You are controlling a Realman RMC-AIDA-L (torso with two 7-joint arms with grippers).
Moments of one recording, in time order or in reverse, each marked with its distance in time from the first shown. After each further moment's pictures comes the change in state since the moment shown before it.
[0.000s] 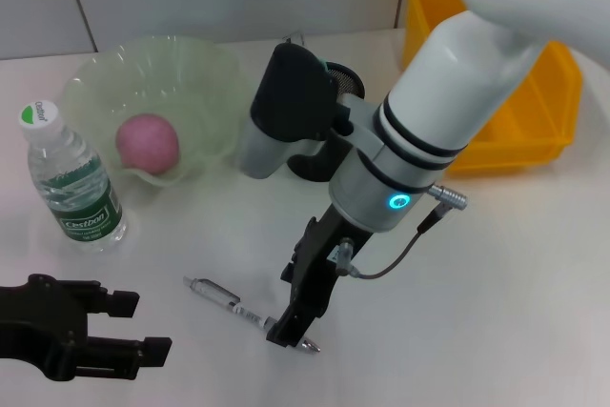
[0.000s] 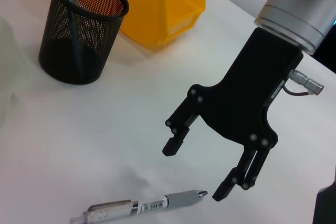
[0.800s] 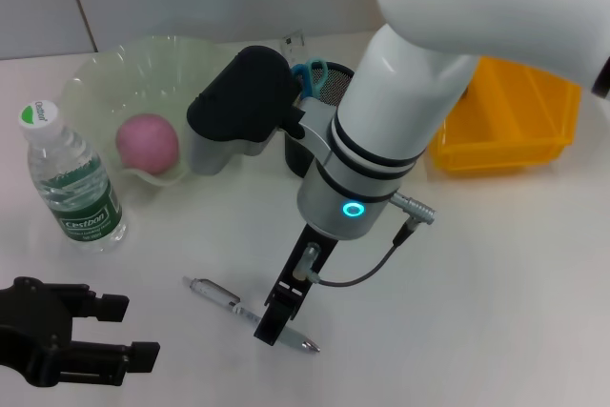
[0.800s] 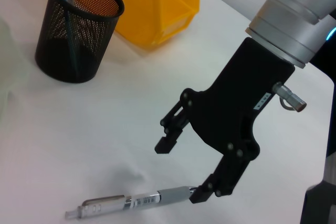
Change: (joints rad) left arm -0.009 0.001 -0.054 0.009 -0.004 0.062 -0.003; right arm 0.088 0.003 -0.158 -0.040 -0.045 0.017 0.418
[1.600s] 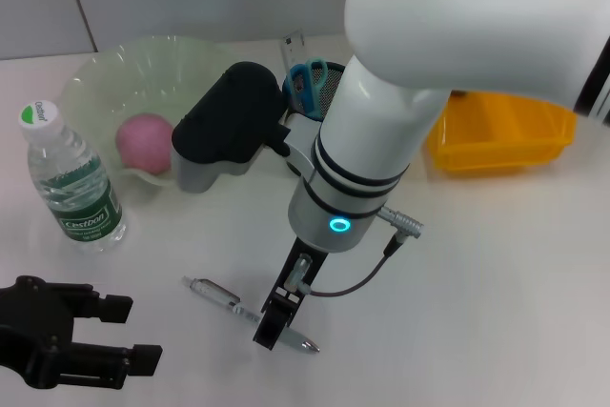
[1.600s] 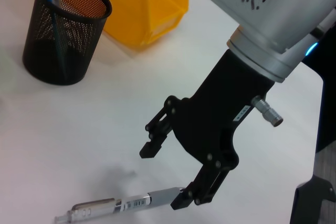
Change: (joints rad) left arm -0.022 -0.001 -0.016 0.000 -0.002 0.037 -0.001; right arm 0.025 0.001 -0.103 0.012 -0.011 0.058 0.096
